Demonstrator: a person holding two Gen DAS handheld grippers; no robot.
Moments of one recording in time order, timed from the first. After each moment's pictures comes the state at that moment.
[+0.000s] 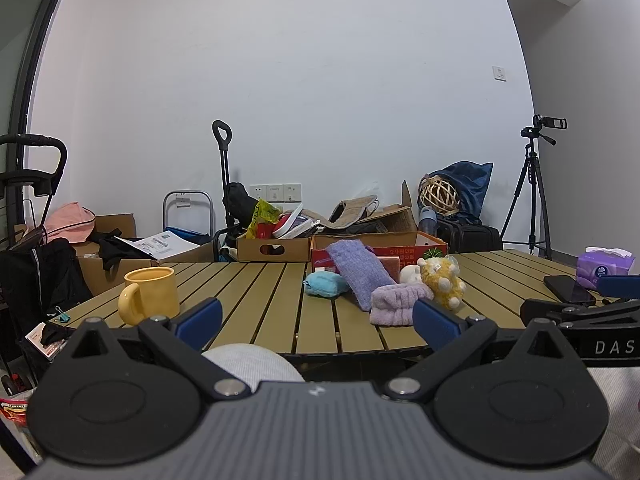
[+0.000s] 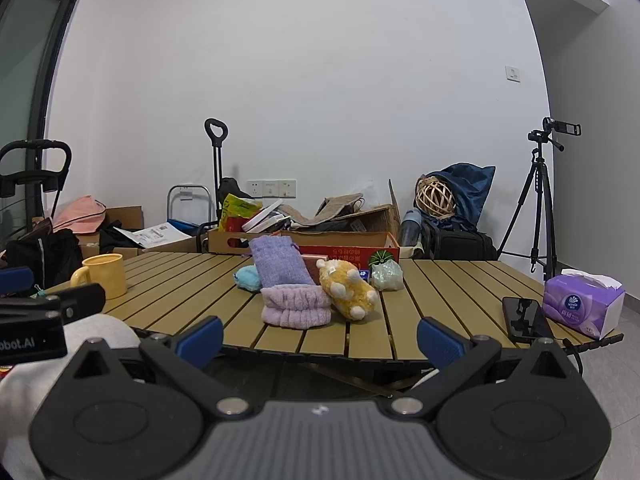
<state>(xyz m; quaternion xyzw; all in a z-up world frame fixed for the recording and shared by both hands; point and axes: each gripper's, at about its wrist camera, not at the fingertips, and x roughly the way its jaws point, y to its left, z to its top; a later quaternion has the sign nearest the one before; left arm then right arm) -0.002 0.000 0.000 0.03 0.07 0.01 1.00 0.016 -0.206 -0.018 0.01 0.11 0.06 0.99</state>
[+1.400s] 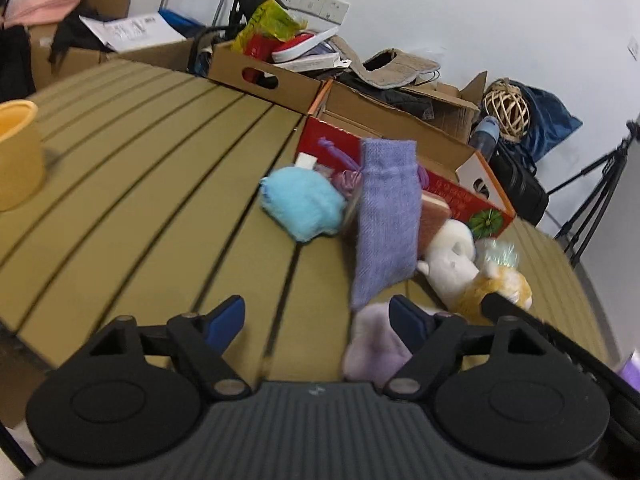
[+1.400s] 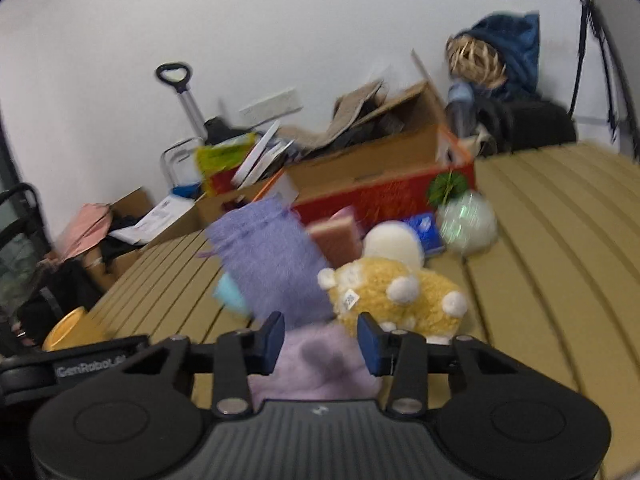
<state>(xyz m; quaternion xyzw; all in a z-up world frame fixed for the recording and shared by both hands) 0.340 0.010 -0.007 -0.19 0.35 0.01 0.92 0.347 -0.217 -0.026 0.14 0.26 0.10 0.95</state>
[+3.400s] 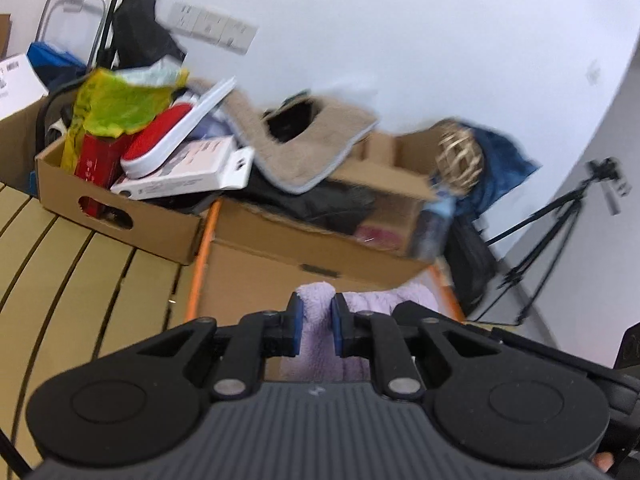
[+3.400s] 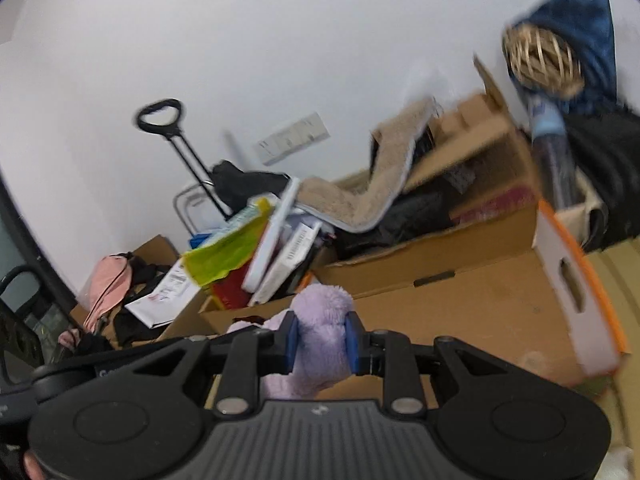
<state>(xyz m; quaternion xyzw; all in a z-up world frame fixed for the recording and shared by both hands) 0.645 0.035 0.052 -0.18 0.34 -0.11 0.92 0.638 -0.195 0.026 0.24 0.30 0.19 0.90</state>
